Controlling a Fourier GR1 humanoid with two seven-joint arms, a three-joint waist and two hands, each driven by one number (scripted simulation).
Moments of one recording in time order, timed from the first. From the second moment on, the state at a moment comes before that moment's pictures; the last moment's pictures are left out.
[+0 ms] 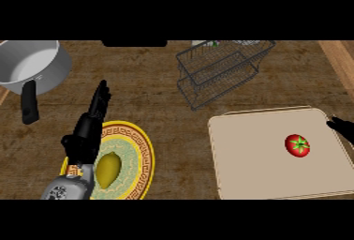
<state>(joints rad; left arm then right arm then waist) -0.13 0.13 -0.17 -1.58 -0.07 0.27 0.06 0.11 -0.66 -0.15 -2.09 0.55 0.75 0.28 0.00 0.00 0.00</state>
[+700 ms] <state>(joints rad) -0.15 0.09 -0.14 -1.57 -0.11 0.24 0.07 0.10 -0.58 -0.13 -1.93 0.82 0.61 0.11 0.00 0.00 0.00</state>
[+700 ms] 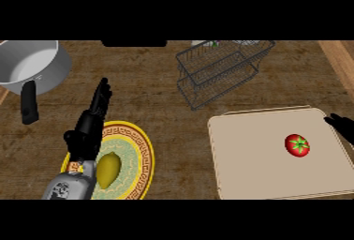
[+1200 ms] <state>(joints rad) -0.16 0.08 -0.10 -1.54 -0.11 0.20 0.04 0.06 -0.53 -0.15 -1.79 0.87 0.59 0.02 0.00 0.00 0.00</state>
